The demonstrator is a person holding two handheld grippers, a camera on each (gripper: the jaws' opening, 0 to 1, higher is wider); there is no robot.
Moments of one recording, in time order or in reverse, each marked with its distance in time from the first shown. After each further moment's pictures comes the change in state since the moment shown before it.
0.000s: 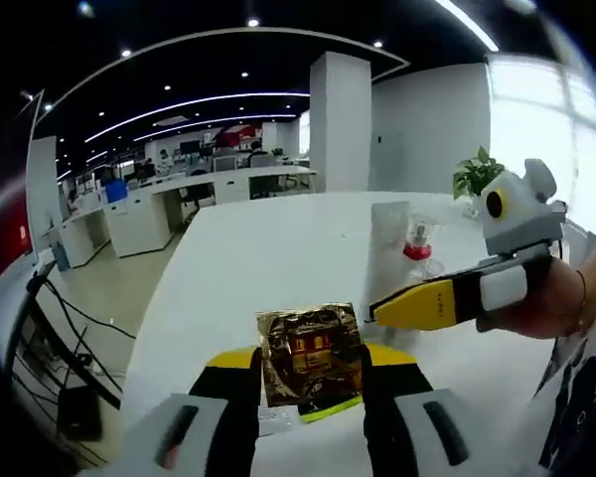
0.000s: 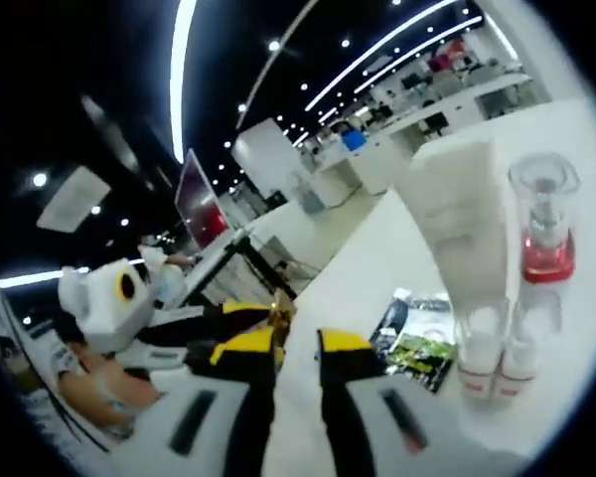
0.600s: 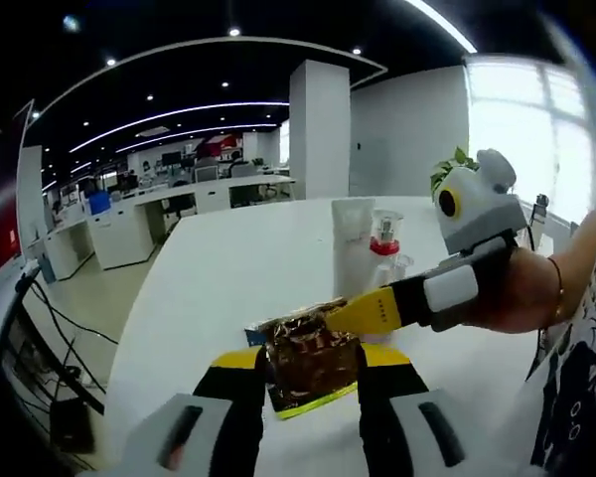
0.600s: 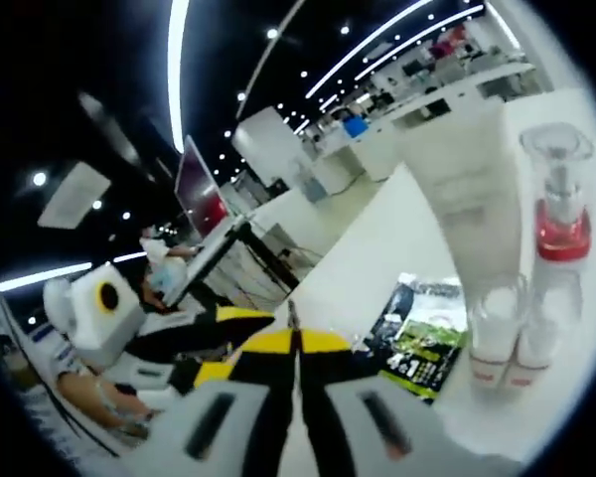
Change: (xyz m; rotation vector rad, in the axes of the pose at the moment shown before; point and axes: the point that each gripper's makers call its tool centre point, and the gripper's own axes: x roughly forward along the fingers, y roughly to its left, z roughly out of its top) left arm -0.004 -0.014 -0.010 0.019 -0.024 -0.074; right arm -0.001 0.000 -0.010 0.022 0.038 0.012
